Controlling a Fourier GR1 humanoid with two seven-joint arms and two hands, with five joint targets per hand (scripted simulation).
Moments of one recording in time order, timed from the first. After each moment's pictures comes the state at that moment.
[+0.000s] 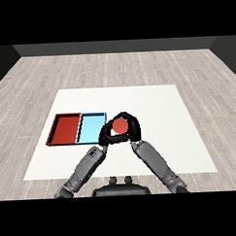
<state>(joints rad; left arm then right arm) -0.37 0.03 -0.53 -1.35 0.32 0.47 -0.22 -0.45 -0.02 0.49 -1.57 -0.09 -0.56 -0.20</state>
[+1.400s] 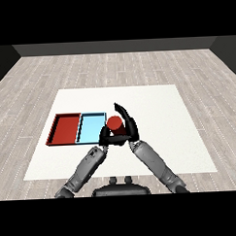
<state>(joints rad) -0.37 0.02 -0.53 -1.31 0.30 0.53 -0.23 -0.47 -0.01 0.51 -1.56 0.00 -0.56 -0.08</state>
